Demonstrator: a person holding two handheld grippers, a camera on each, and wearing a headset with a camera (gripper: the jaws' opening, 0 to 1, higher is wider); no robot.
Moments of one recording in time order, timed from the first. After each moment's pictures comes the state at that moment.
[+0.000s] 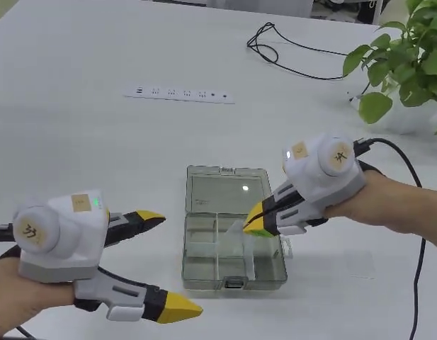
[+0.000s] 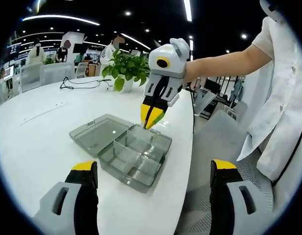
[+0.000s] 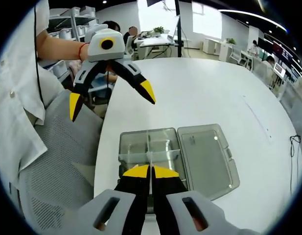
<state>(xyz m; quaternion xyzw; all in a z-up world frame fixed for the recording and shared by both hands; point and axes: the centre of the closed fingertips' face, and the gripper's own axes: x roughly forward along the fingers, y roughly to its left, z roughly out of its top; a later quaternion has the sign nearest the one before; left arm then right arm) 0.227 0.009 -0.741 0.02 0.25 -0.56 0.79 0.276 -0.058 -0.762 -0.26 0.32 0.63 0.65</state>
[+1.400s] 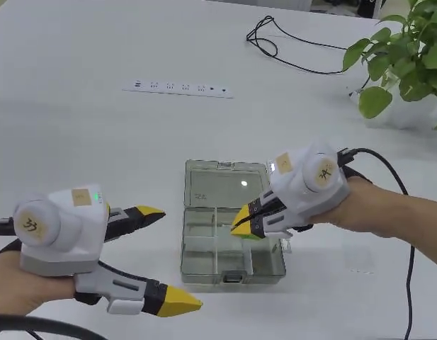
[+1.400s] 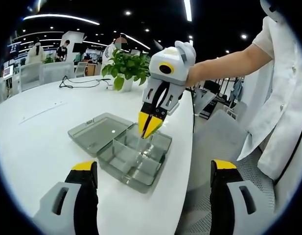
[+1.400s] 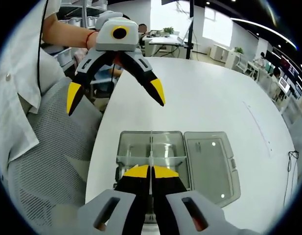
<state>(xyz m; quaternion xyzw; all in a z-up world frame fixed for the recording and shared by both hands) 0.228 0.008 -0.746 0.01 0.25 -0.56 0.79 0.271 -0.042 -0.780 -0.30 0.30 0.64 0.64</state>
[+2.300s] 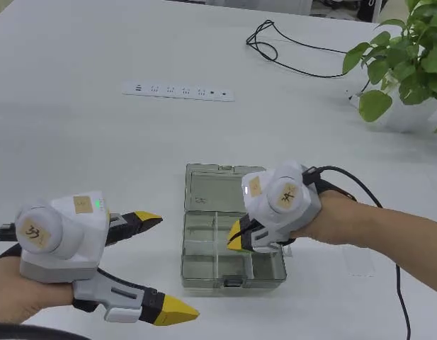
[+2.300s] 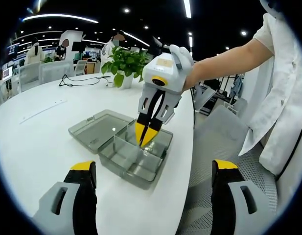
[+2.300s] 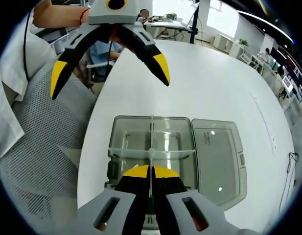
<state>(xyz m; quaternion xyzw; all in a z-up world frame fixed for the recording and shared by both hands) 0.226 0.010 -0.751 0.03 0.26 -0.56 0.78 0.271 -0.042 -0.814 -0.35 0.33 0.62 0.62</state>
